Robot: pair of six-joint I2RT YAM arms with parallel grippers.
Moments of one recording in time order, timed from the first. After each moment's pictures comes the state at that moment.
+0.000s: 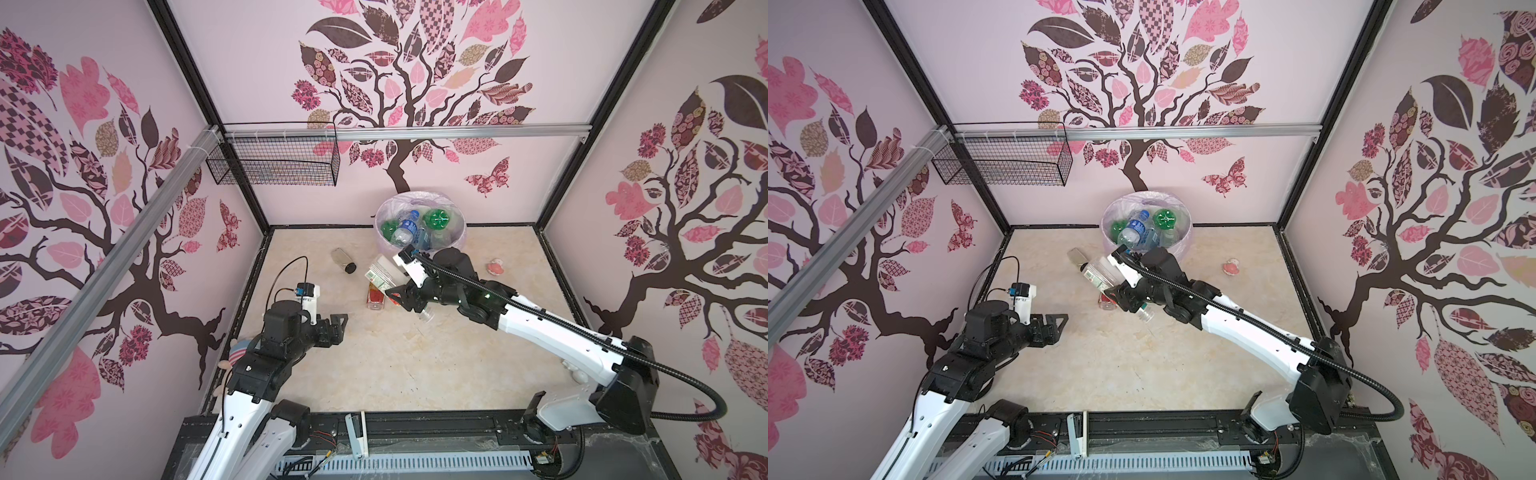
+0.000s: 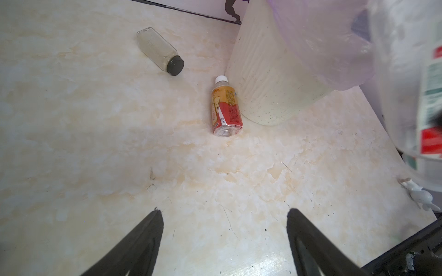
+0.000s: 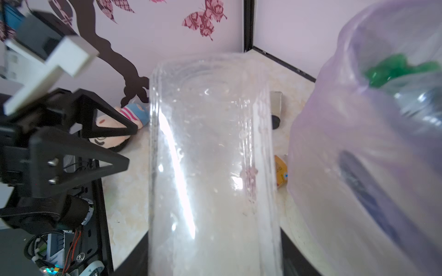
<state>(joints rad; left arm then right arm) -0.29 0.63 0.75 -0.73 0.14 -0.28 0.82 1.42 1.29 -0.26 -0.23 0.03</state>
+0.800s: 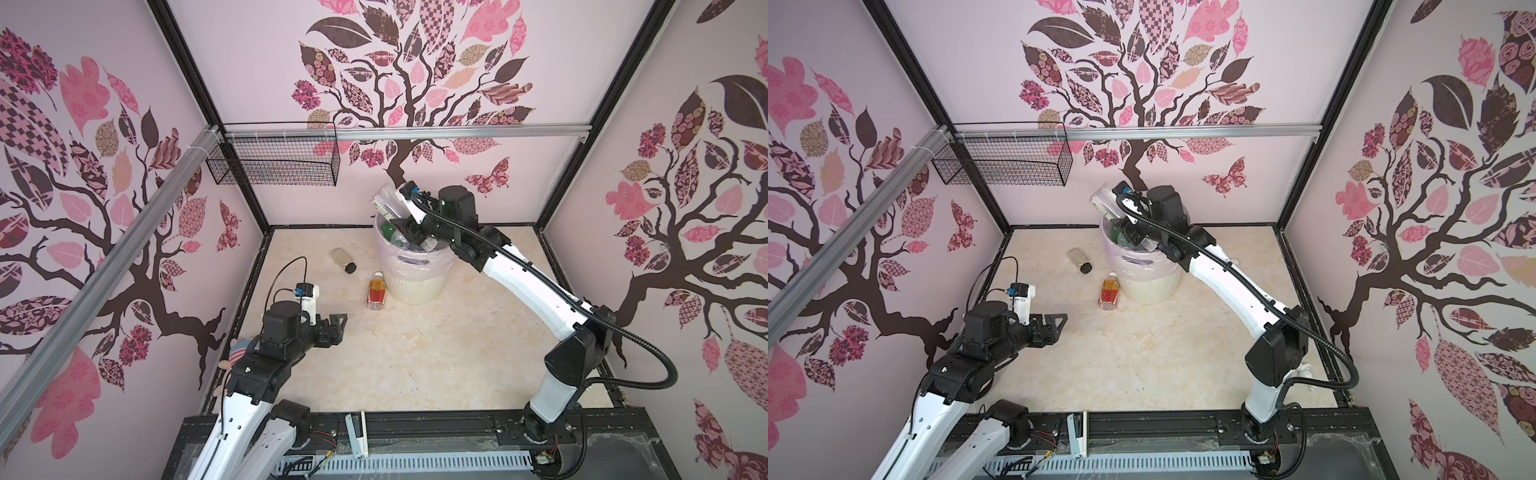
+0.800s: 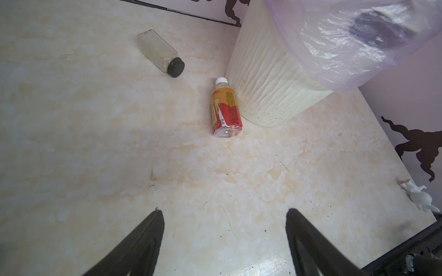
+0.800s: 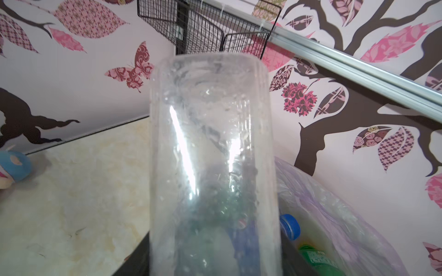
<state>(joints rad) -0.29 0.63 0.75 -0.73 0.13 -0.28 0.60 1.75 1.79 -0.31 -0.16 -0.30</state>
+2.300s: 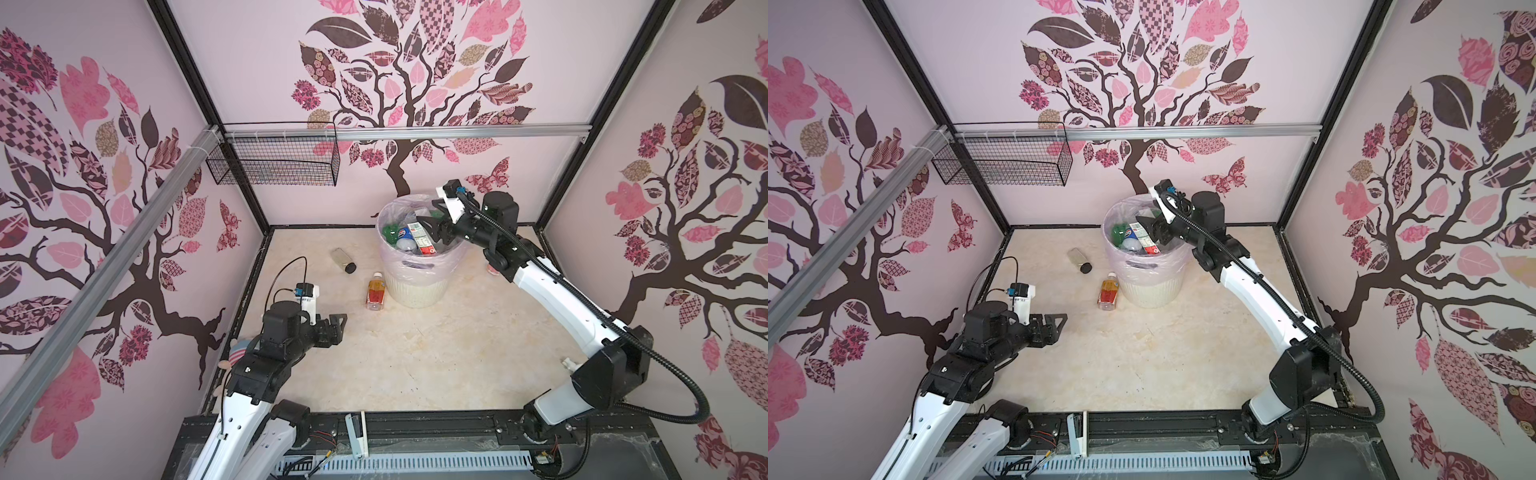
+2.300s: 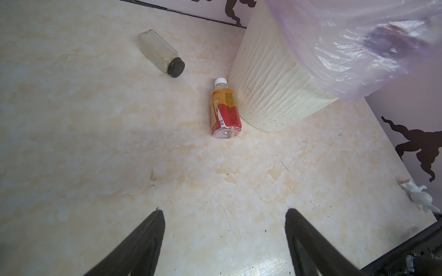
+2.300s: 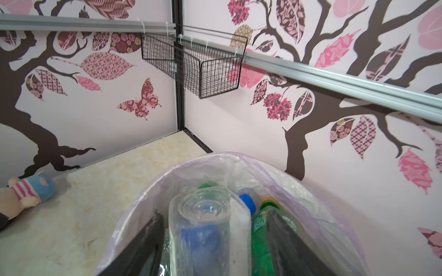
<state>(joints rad) -0.29 0.63 0.75 -0.73 0.13 -0.28 0.43 1.55 1.55 -0.08 -0.39 -0.13</state>
